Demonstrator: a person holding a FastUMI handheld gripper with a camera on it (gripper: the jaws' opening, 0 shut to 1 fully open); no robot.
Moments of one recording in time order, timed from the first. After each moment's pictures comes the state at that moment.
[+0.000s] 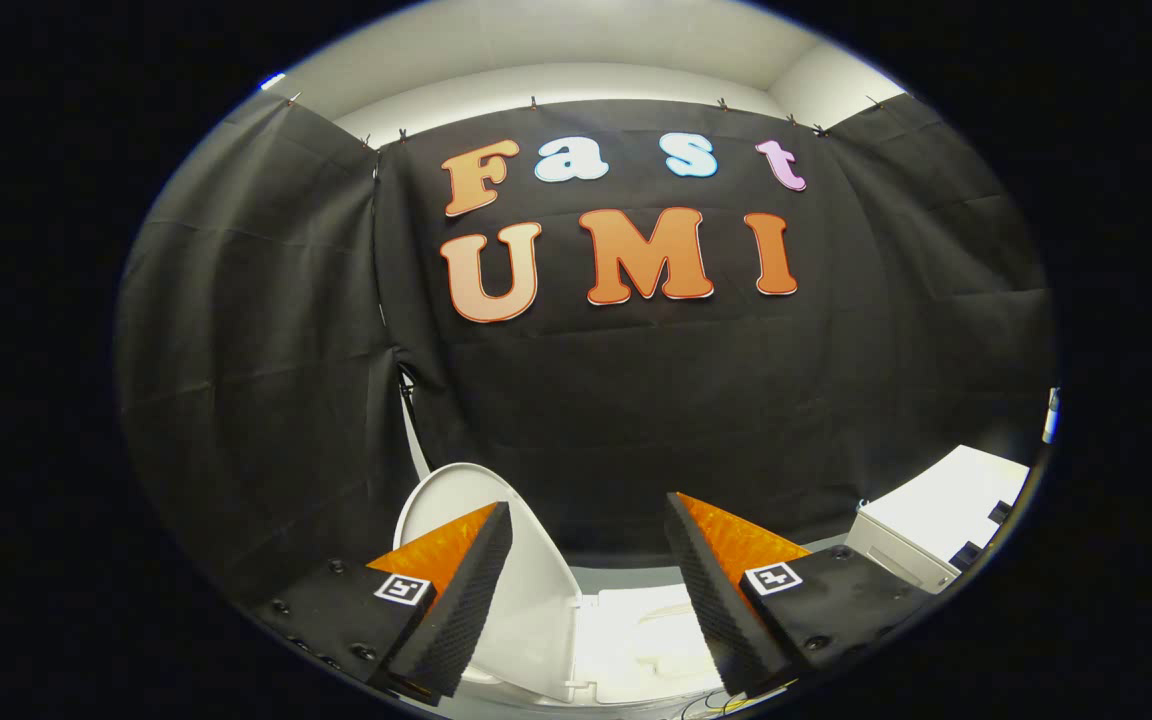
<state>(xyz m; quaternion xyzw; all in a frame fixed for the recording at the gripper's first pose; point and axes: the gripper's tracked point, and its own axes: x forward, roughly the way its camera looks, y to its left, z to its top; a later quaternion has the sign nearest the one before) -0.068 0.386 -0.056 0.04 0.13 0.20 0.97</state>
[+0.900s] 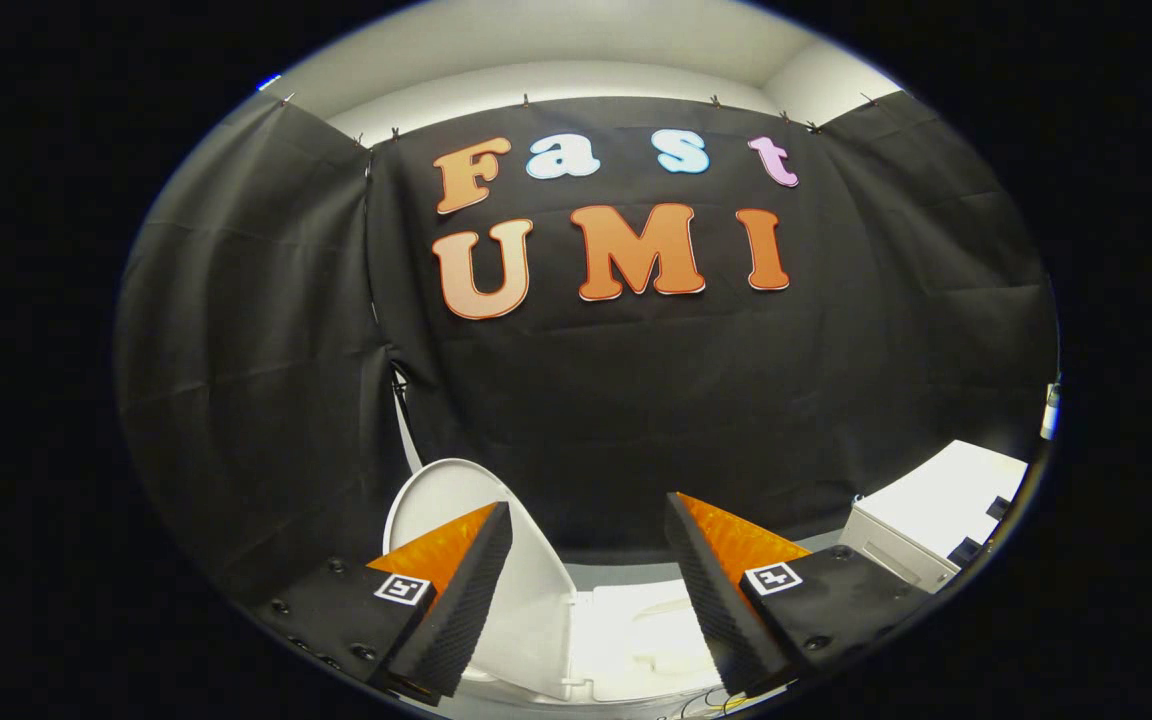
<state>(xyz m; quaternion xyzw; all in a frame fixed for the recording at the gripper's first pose) -0.068 0.380 -0.061 0.04 0.14 0.19 0.97</state>
